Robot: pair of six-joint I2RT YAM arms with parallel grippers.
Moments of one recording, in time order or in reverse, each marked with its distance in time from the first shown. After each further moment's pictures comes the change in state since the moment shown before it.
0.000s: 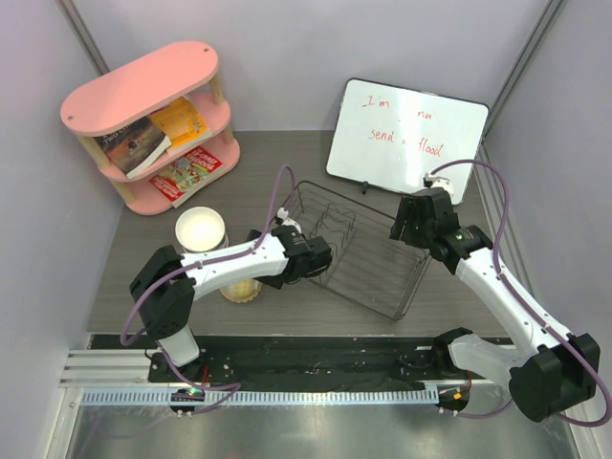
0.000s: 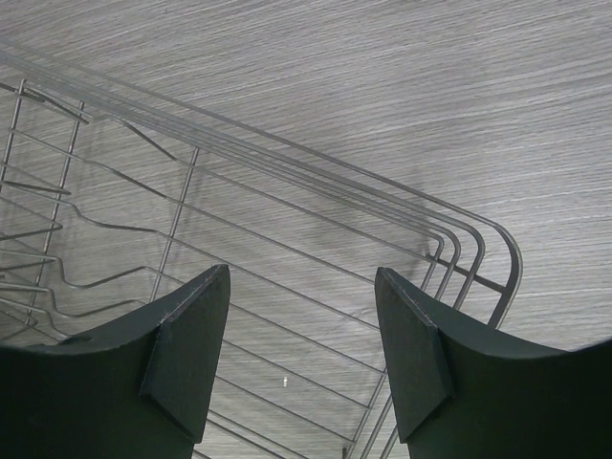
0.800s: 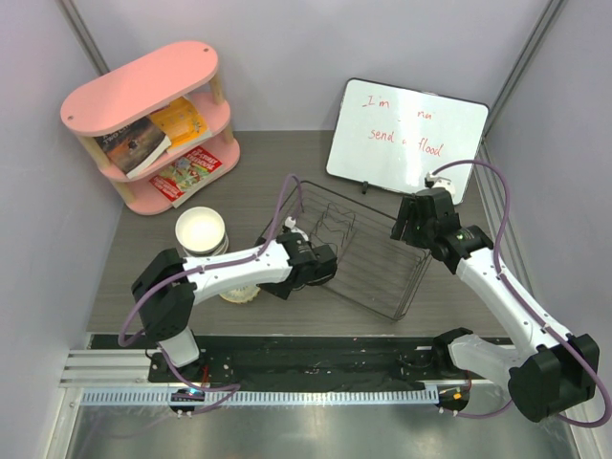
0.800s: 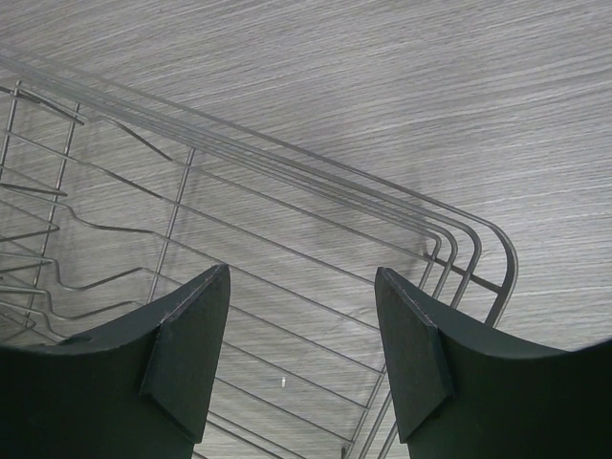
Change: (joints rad) left arm -0.065 0.000 0.002 0.000 0.100 0.018; right arm -0.016 0.000 -0.005 0.002 -0.010 -0.001
